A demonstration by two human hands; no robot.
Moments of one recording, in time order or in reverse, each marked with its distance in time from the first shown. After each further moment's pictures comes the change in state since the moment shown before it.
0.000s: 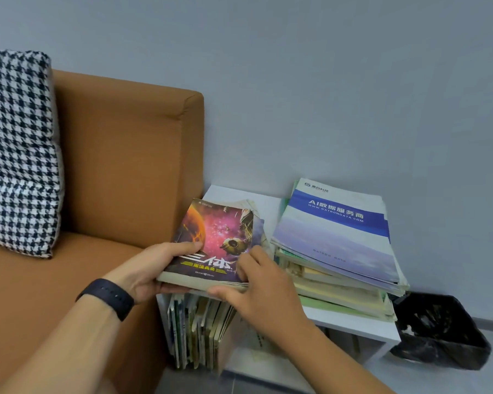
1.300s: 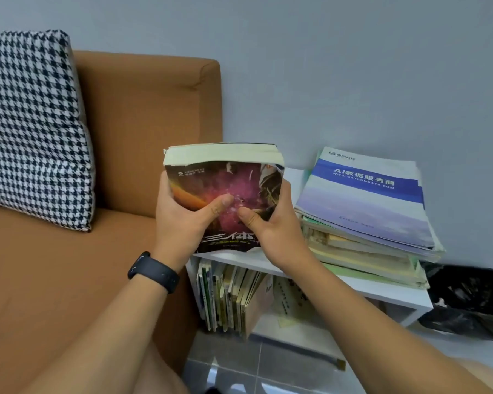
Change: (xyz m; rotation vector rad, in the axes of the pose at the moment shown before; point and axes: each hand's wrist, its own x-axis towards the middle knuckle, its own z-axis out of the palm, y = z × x) left_hand -0.019 -0.002 0.027 -0.005 0.438 1.008; right_hand 0.039 -0.014 0.002 0.935 0.177 0.173
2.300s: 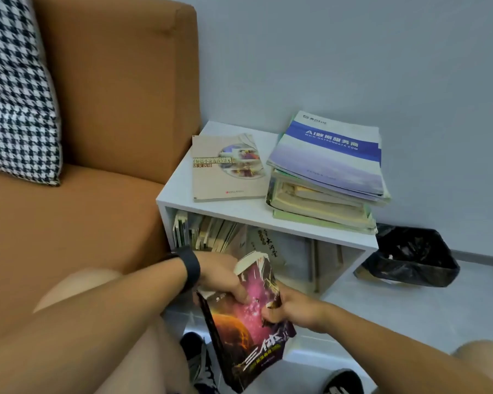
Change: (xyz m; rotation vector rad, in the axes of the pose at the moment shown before) left_hand -0.108 -0.047 0.043 0.694 -1.445 -0.744; right_hand -0.168 0.113 -0.083 -0.068 -0.697 0.727
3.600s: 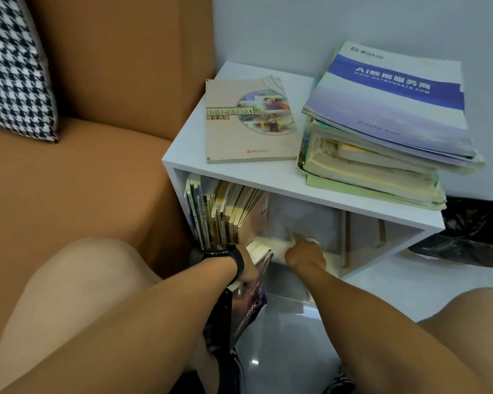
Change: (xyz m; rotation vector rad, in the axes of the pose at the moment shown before) left_hand 0.089 -0.046 0.042 0.258 0.130 -0.455; right_hand 0.141 0.069 -0.021 -0.476 0.736 0.591
